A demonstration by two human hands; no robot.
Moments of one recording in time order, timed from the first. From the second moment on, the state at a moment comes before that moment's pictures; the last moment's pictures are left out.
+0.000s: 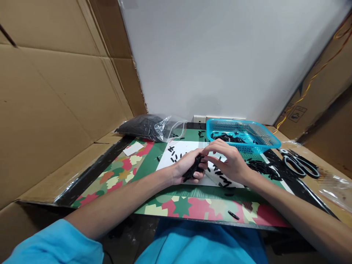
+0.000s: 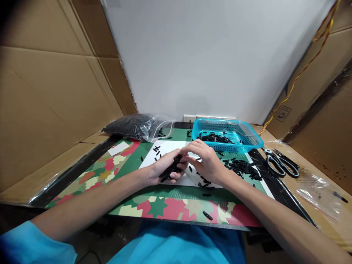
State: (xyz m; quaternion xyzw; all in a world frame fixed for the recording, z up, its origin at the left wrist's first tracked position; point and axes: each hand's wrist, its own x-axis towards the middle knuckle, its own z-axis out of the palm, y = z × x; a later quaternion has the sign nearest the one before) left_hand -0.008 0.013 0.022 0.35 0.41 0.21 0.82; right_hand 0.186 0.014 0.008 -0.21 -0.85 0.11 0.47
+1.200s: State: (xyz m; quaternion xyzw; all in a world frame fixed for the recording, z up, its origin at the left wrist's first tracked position) left_hand -0.008 0.012 0.035 0.36 0.36 0.27 0.82; right_hand 0.196 0.020 0.010 -0.29 -0.81 0.15 0.49
